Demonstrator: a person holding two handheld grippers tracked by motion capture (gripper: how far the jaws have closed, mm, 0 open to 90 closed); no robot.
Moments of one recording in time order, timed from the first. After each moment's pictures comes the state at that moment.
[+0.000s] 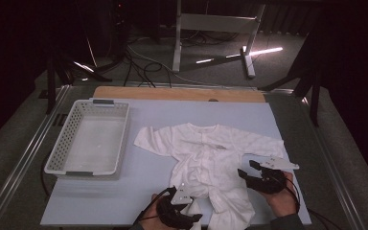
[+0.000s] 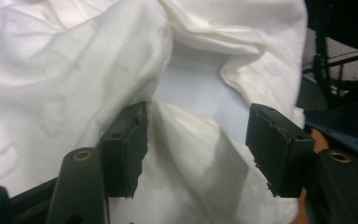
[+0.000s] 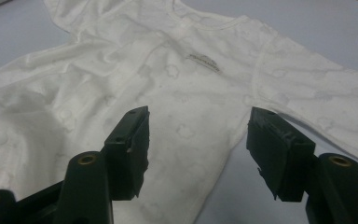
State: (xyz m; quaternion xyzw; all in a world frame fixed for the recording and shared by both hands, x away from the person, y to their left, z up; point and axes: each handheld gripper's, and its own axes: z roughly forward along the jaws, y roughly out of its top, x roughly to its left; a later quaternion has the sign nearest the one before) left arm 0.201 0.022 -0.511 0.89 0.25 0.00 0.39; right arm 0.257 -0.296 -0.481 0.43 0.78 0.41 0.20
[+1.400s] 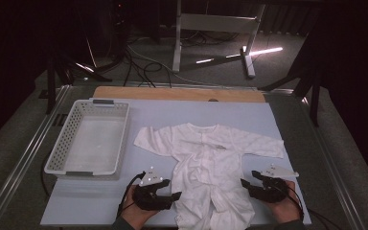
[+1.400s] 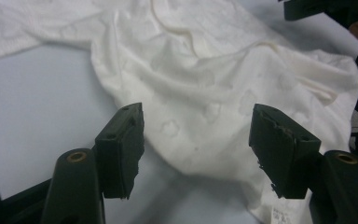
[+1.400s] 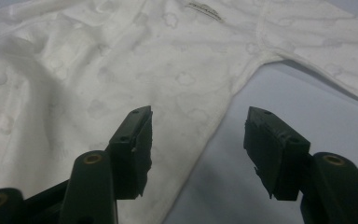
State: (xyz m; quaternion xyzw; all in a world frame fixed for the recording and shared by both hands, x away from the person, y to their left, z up) left arm 0.226 0.087 -0.502 0.82 0.37 0.03 0.44; right arm 0.240 -0.304 -0.498 0.44 0.80 0.37 0.18
